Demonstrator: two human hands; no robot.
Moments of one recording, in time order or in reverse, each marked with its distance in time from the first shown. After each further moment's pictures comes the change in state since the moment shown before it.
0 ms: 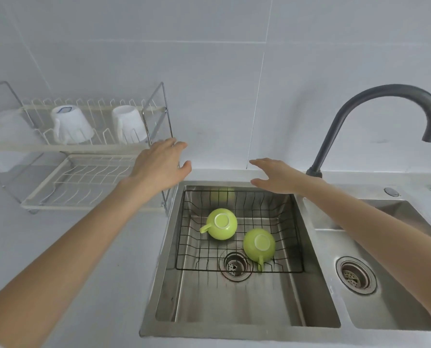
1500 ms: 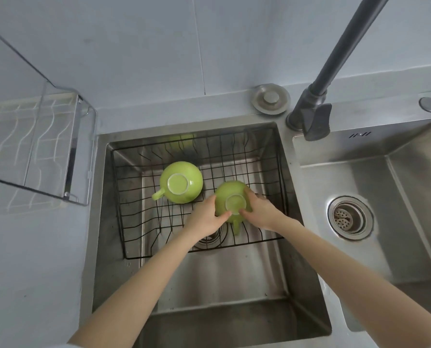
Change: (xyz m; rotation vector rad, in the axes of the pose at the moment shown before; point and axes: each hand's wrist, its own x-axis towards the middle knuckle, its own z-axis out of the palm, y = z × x) left_hand 0.048 0.122 0.303 -0.581 -0.788 -0.132; right_hand 0.046 0.131 0.219 0.590 -0.429 0.456
